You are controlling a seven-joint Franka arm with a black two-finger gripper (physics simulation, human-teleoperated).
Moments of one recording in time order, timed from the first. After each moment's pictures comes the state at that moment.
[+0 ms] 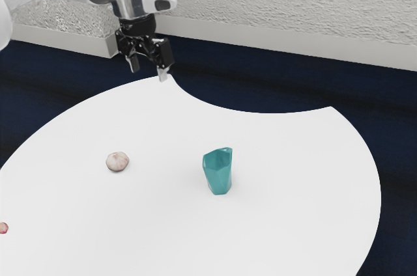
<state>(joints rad) -0.42 0.12 0.35 -1.48 -0.02 1.61 0.07</state>
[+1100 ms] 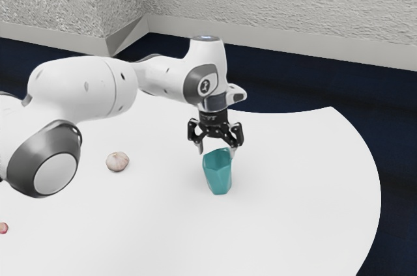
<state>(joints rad) -0.41 0.64 0.27 -1.41 -0.23 1.93 -0.29</state>
